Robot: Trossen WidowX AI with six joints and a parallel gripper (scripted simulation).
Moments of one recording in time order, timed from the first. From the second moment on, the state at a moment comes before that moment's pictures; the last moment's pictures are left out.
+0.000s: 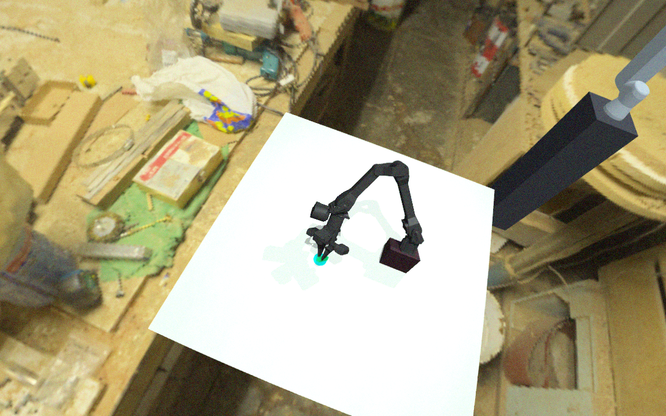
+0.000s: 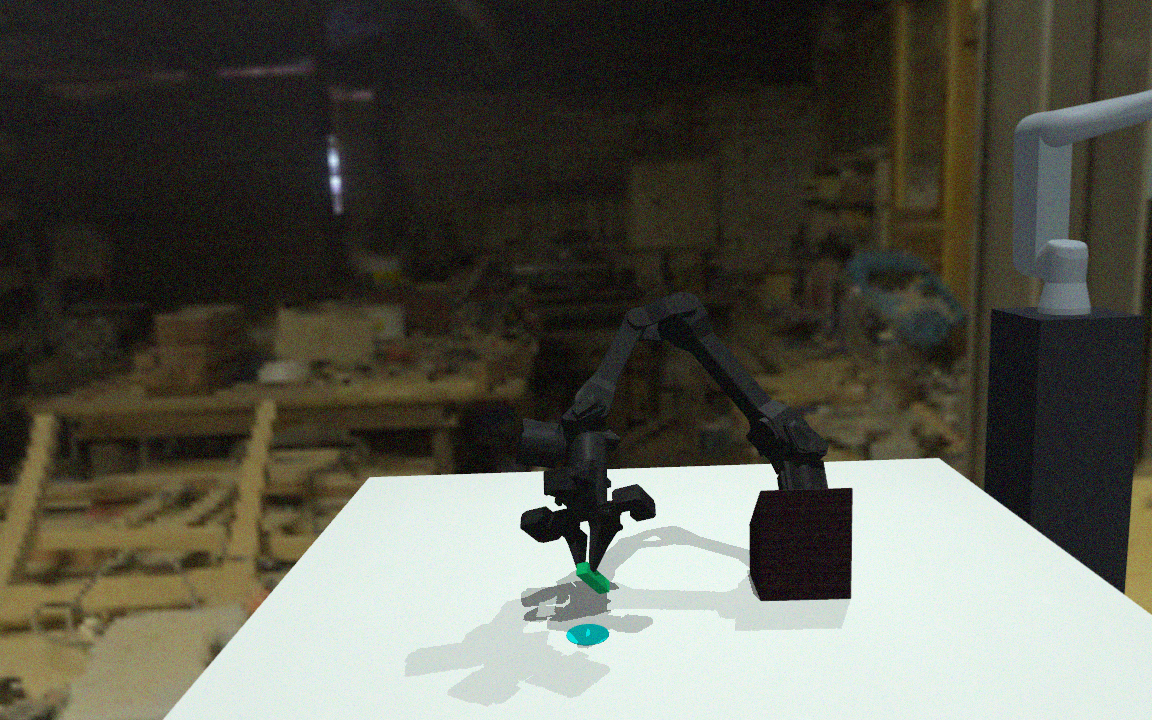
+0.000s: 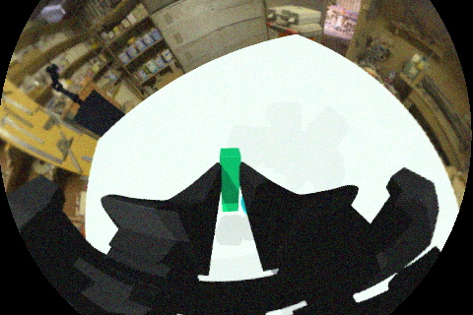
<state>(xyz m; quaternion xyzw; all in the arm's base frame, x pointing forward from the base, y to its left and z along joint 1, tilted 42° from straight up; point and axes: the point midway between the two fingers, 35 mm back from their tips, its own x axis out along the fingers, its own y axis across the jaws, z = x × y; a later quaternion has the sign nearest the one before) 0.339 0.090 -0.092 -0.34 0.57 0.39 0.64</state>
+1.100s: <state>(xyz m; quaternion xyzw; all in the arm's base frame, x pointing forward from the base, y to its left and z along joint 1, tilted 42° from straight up) 0.340 0.087 -0.083 -0.31 0.47 0.44 0.70</state>
